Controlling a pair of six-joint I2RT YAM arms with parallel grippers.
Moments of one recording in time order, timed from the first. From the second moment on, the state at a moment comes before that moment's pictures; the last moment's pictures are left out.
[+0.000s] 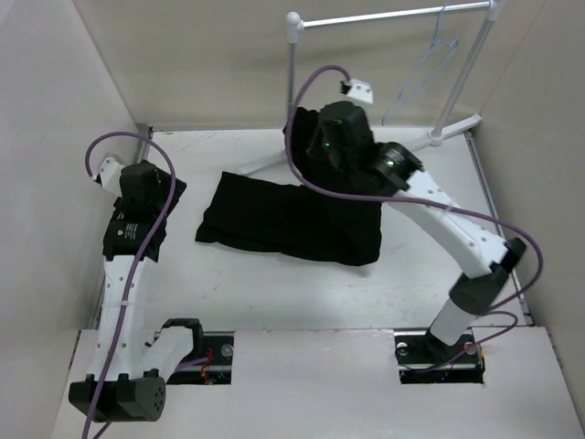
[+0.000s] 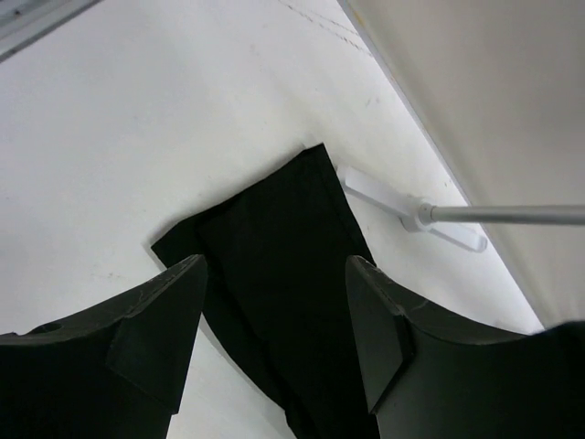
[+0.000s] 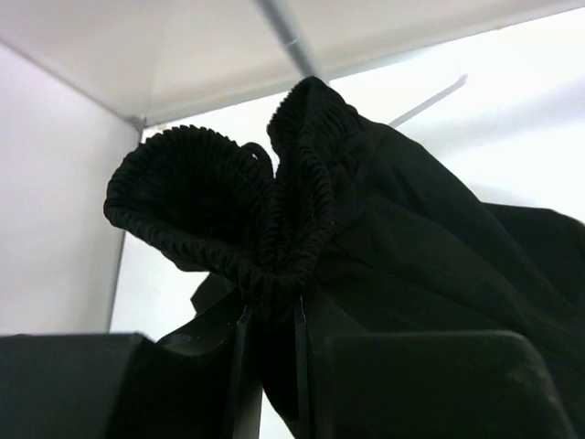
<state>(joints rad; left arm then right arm) -0.02 0.94 1.13 -0.72 -0.32 -0.85 0.83 1.64 1.96 -0.70 0.58 0.68</state>
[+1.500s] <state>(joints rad) -0.24 1.64 1.14 -0.38 -0.24 -0.75 0.71 1.62 1.20 -0.38 -0.06 0.62</state>
